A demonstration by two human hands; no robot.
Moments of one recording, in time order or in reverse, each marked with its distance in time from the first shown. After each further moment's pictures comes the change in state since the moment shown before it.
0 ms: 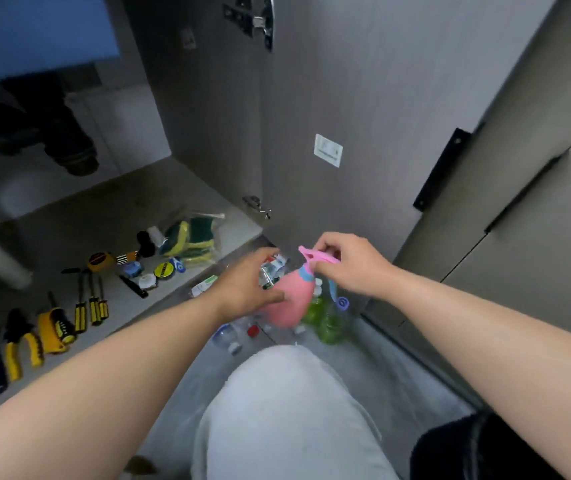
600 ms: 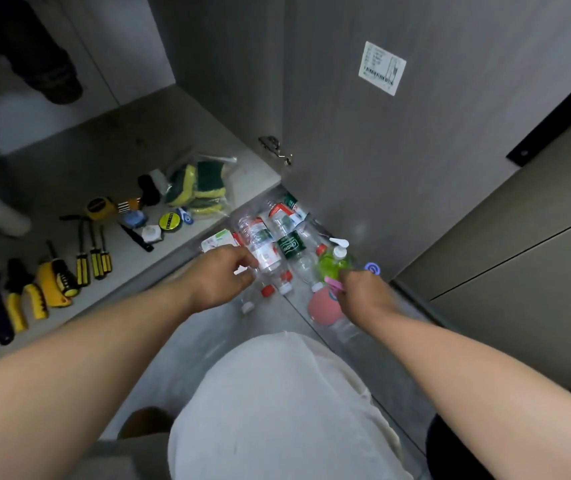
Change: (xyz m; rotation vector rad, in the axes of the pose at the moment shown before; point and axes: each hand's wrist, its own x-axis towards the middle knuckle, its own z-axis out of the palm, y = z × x) left_hand 0.002 -0.093 0.008 0.223 -0.127 -0.148; right_hand 0.004 0.113 0.143 -0.467 -0.121 0.251
